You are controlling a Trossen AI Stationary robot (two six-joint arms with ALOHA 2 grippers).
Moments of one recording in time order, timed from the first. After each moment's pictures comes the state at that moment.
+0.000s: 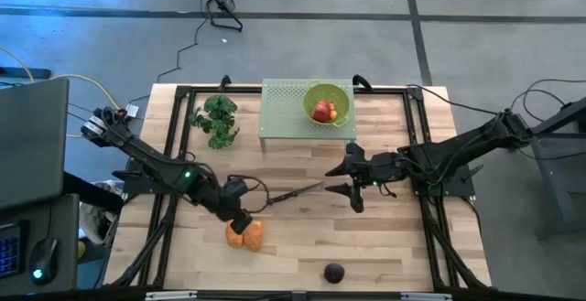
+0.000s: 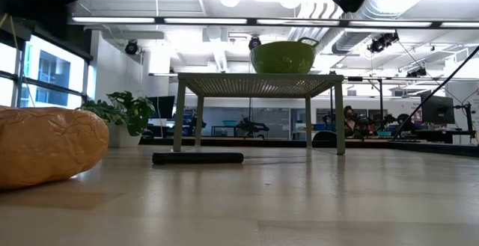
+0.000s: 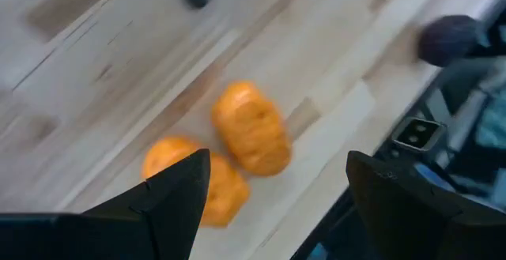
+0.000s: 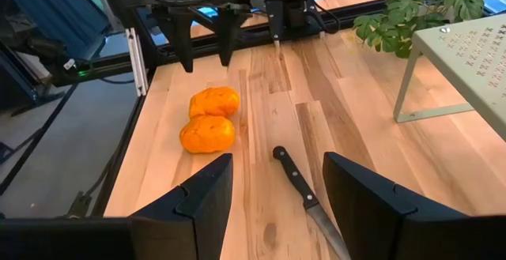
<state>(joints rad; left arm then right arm) -0.52 1.31 1.05 -0.73 -0.09 -1.38 0.30 1.17 0.86 -0.11 0.21 0.35</state>
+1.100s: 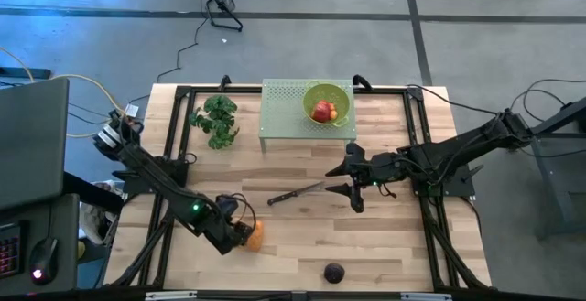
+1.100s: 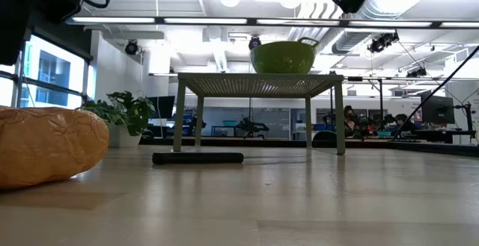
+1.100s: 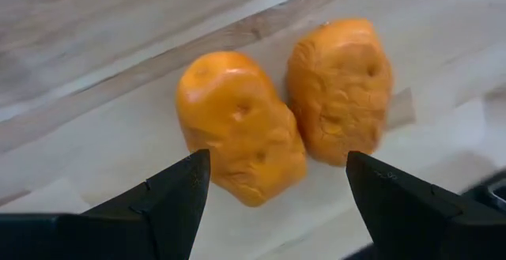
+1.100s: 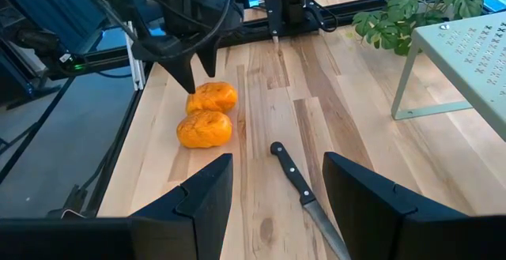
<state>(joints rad) -0.69 1.51 1.05 -0.78 -0.15 -1.88 0.30 1.17 0.86 -0.12 0.21 0.34</state>
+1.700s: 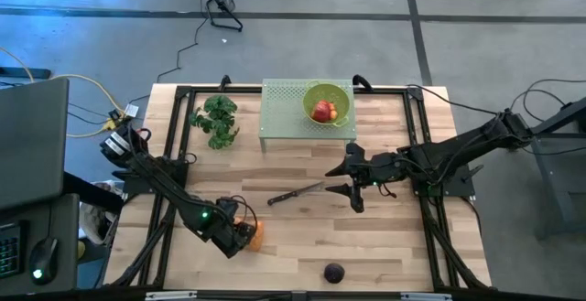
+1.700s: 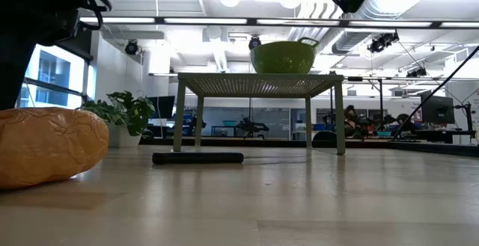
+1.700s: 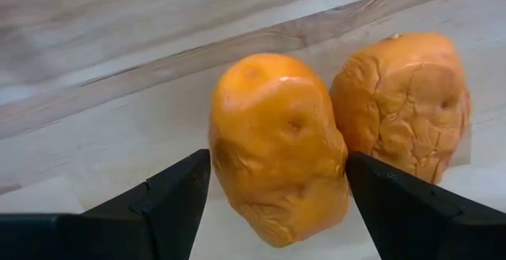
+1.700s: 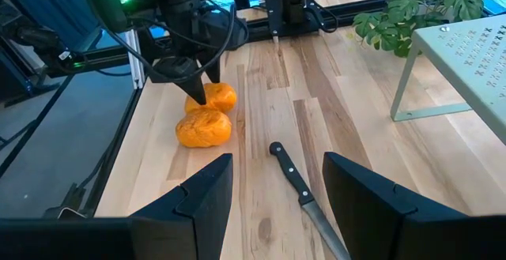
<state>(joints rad) -0.69 1.61 1.05 -0.78 -0.14 -2.00 0.30 1.17 0.86 -0.12 0.21 0.32</state>
